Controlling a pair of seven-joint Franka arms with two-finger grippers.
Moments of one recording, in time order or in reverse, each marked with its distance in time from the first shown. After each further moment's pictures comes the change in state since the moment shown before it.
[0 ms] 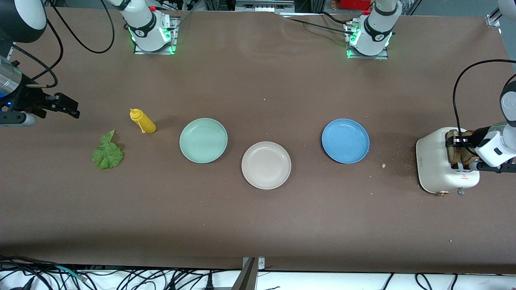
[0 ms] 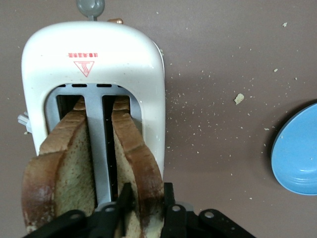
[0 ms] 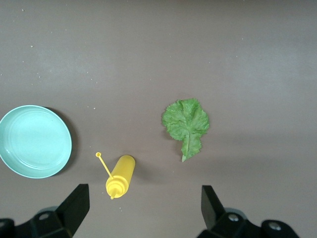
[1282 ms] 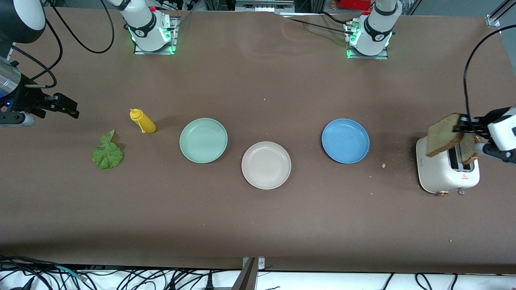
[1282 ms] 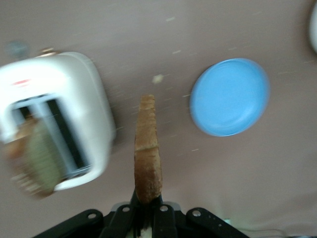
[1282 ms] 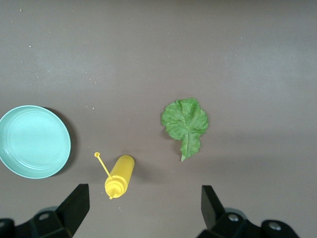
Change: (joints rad) left arm -0.041 -0.025 -0.104 0.301 -0.132 -0.407 0.126; right arm -0.001 0.001 -0.004 -0.001 0.000 0.000 0.000
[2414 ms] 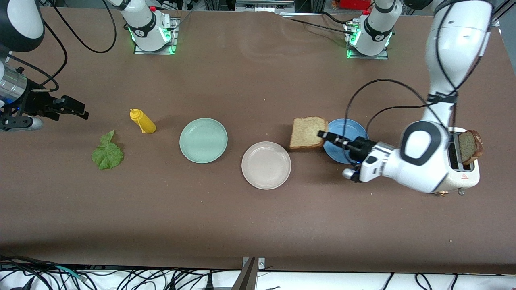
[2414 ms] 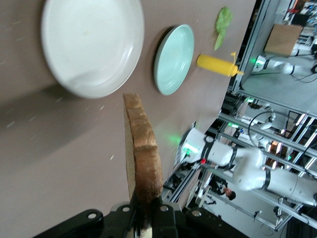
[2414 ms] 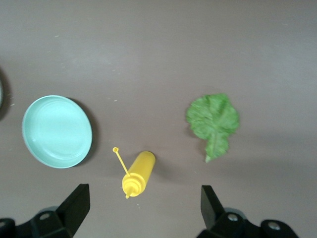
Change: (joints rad) left arm -0.298 0.377 -0.013 -0.013 -0.848 0.128 -0.152; right arm -0.001 0.015 -0.056 -0.081 0.175 0.048 -0.171
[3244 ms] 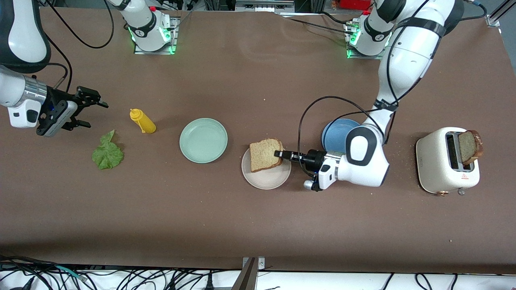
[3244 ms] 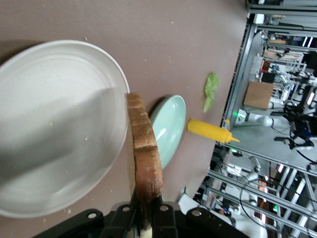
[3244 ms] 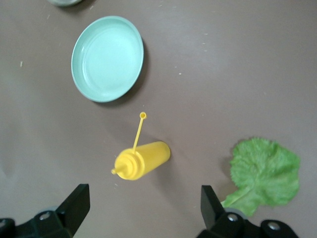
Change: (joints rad) left arm -0.159 0.137 0.000 0.002 -0.210 0.403 0.077; right arm -0.005 0.005 -0.067 -0.216 0.195 0.064 -0.911
